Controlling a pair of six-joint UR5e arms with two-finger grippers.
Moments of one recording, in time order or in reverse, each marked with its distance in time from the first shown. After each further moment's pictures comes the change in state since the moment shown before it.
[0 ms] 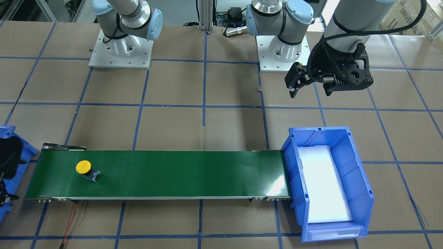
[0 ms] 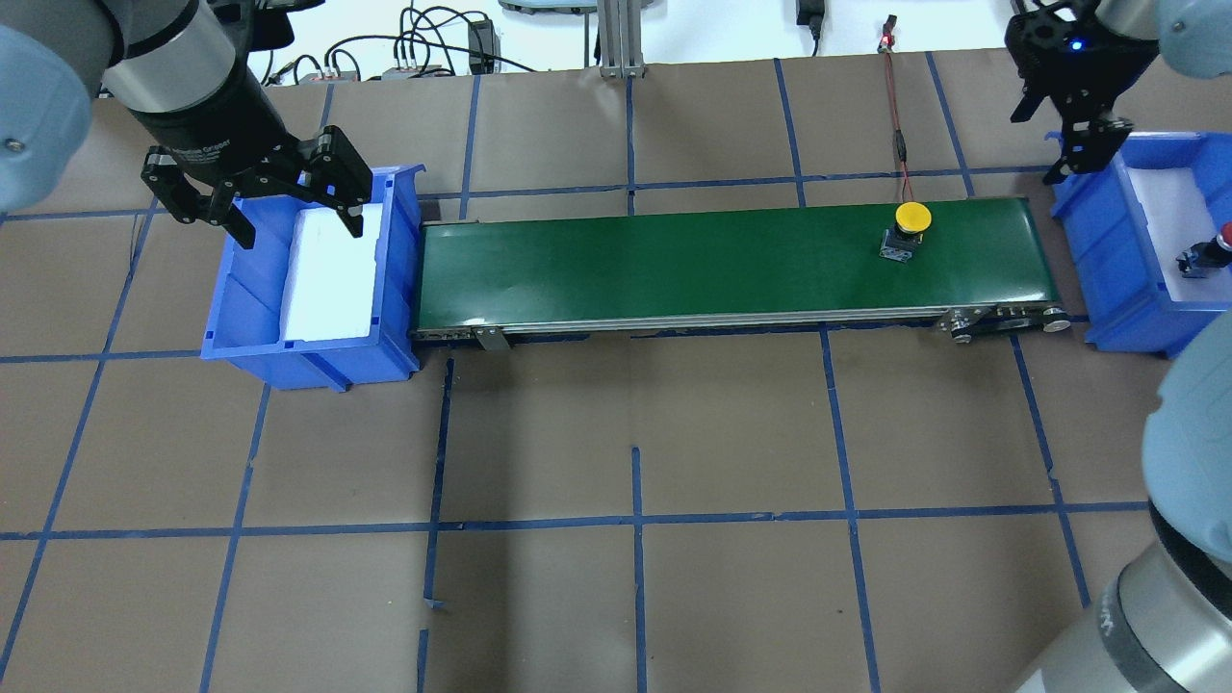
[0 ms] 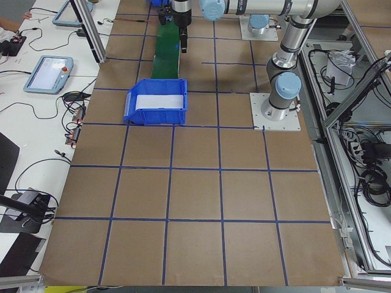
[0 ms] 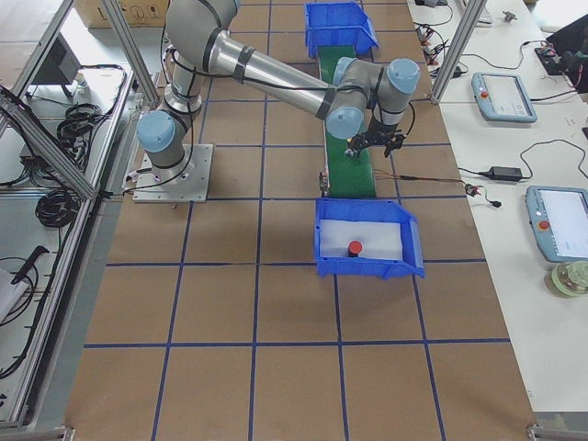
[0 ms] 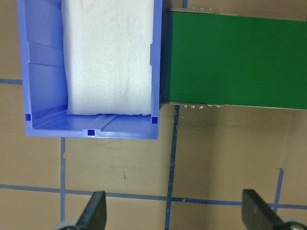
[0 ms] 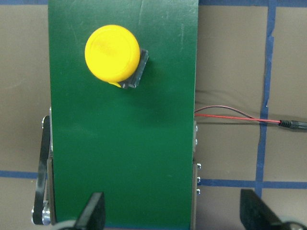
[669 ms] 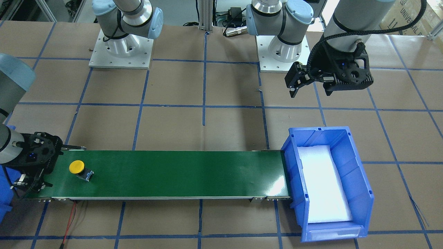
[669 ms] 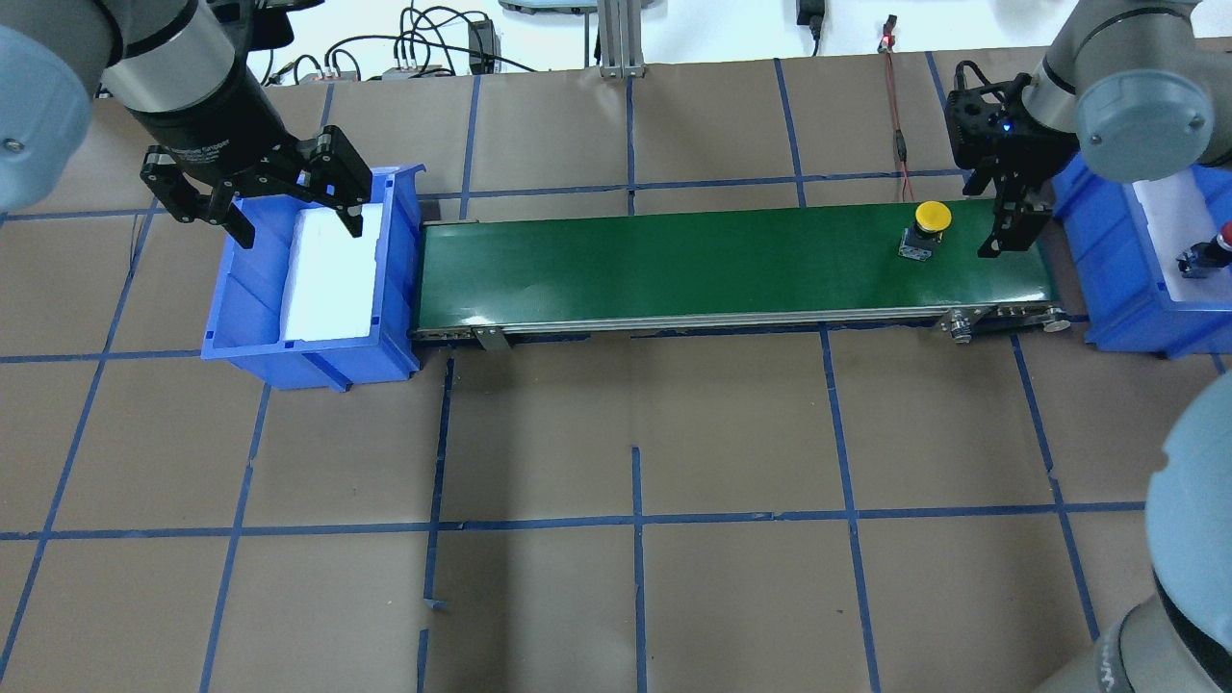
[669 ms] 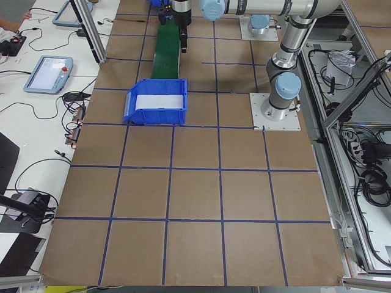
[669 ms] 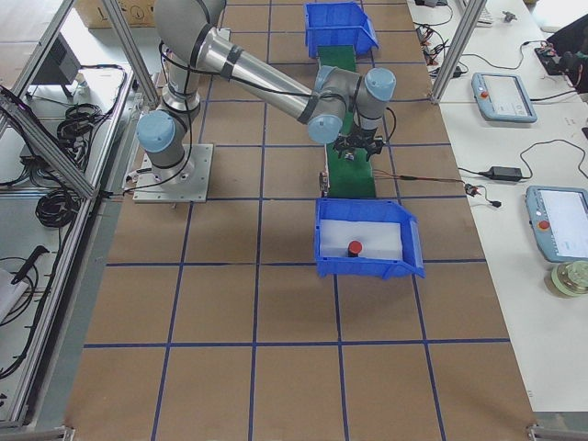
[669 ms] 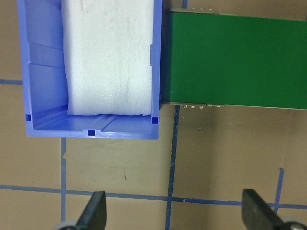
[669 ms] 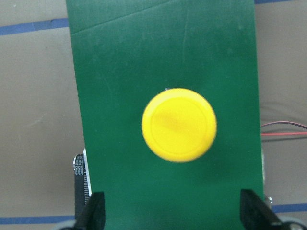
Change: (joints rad) left arm 0.000 -0.001 0.001 0.001 0.000 0.002; right arm 0.007 -0.077 0.214 -0.116 0.003 0.106
